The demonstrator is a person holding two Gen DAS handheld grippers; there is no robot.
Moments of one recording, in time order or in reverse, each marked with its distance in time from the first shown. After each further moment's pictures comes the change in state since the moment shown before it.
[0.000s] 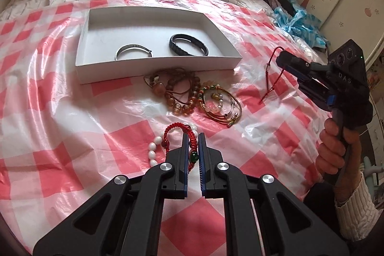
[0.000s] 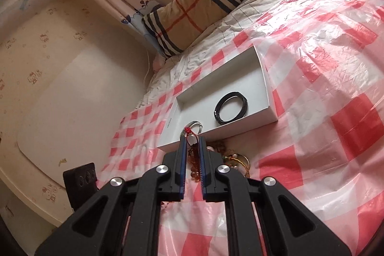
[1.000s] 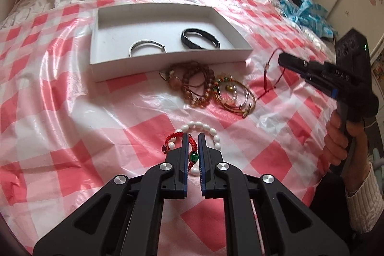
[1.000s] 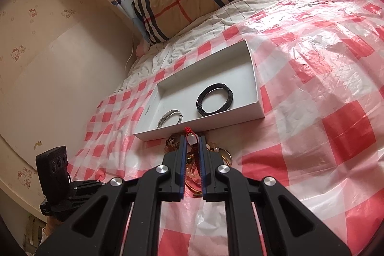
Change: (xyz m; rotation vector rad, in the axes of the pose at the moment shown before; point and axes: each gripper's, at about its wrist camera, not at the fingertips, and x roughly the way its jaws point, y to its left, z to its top) left arm -0.008 0.011 0.000 0.029 0.034 0.063; right arm 0.011 0.004 -0.007 -0.077 0.051 -0.116
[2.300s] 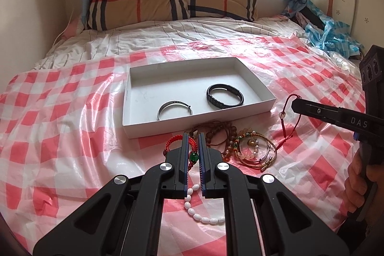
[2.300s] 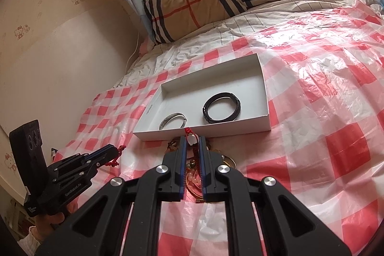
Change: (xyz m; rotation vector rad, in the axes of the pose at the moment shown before) left arm -0.021 -0.039 0.023 0.043 -0.282 0.286; right arm -0.002 0.027 -0.001 -0.124 -0.036 -0.048
